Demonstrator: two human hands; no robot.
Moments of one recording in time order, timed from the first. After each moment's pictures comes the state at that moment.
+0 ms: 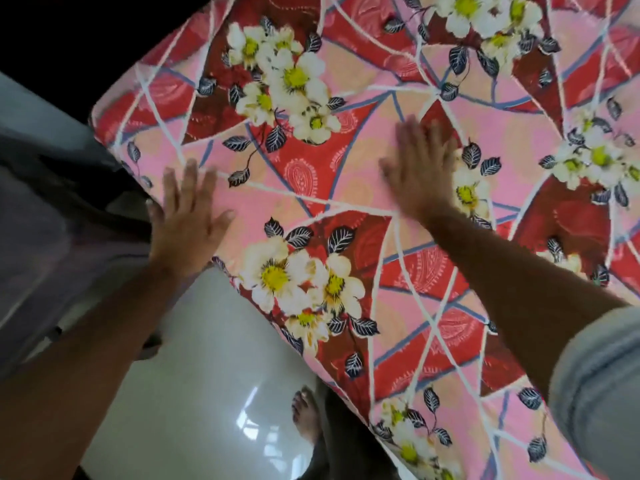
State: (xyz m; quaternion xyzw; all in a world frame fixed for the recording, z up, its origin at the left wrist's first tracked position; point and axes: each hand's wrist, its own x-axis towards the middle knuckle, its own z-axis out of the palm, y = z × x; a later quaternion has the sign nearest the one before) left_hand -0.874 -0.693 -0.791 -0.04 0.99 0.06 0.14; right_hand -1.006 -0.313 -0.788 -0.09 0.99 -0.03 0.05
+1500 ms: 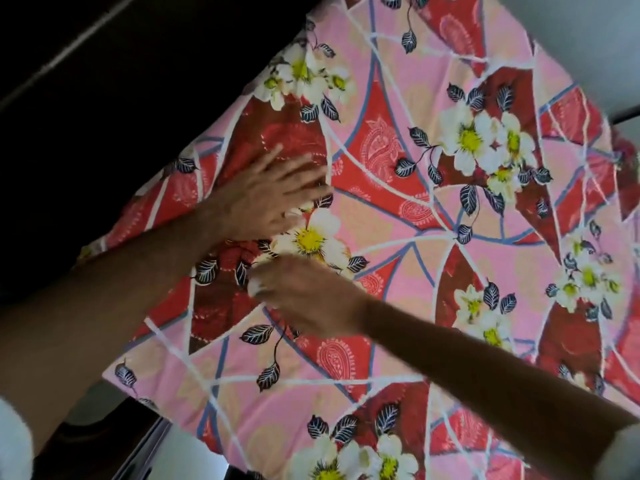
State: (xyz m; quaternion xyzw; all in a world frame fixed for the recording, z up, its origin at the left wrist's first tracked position) left_hand -1.253 -0.694 -0.808 0.47 0.88 0.01 0.04; right_hand -1.124 -0.514 -0.783 -0.48 0.85 -0.19 0.12
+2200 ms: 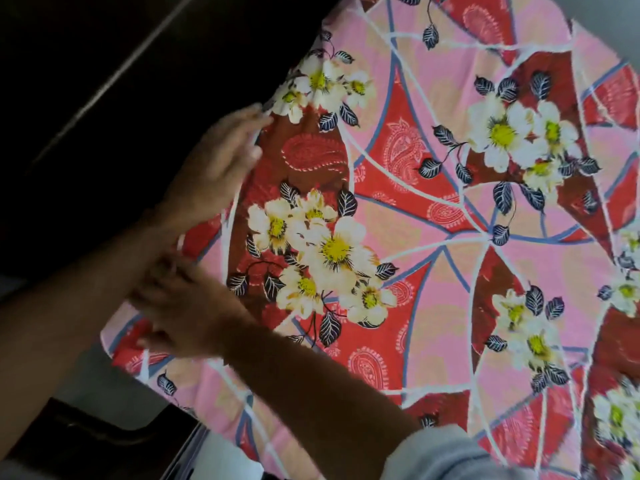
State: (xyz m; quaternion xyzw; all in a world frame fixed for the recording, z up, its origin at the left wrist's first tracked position) left_hand -1.276 -0.758 -0.756 0.18 0.90 0.40 0.06; right_hand -1.123 -0.715 -0.791 -0.50 0.86 0.02 0.12
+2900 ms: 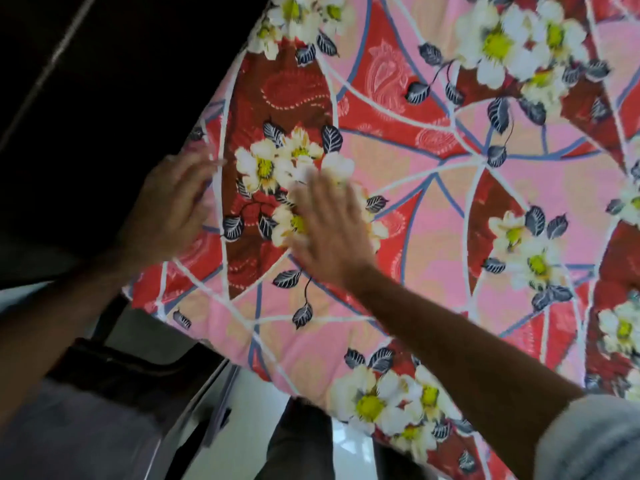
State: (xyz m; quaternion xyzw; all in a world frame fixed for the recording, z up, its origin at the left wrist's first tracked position) left_hand -1.166 -0.810 -0.754 0.28 0.94 0.20 0.08; right_hand -1.088 -0.538 -0.787 -0.15 0.98 -0.07 0.07
